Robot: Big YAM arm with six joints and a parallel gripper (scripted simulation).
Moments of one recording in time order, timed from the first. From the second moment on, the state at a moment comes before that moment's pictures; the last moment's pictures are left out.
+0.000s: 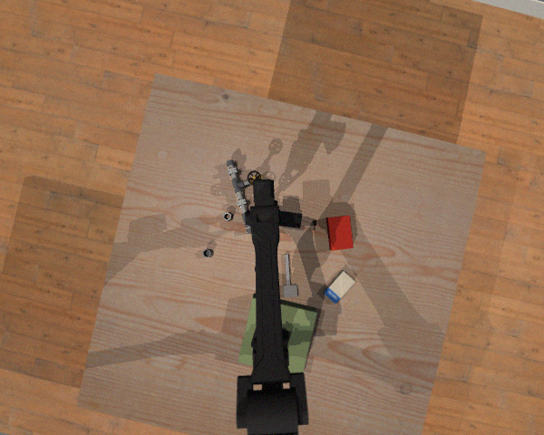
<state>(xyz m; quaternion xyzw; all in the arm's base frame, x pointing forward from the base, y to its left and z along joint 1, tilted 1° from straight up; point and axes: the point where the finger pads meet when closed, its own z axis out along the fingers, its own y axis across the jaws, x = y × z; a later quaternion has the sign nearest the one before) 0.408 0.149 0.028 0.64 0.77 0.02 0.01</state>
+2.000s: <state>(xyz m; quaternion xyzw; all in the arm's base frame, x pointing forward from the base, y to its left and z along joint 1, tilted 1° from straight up) 0.408 0.150 0.028 -0.50 0.86 -0.01 0.02</state>
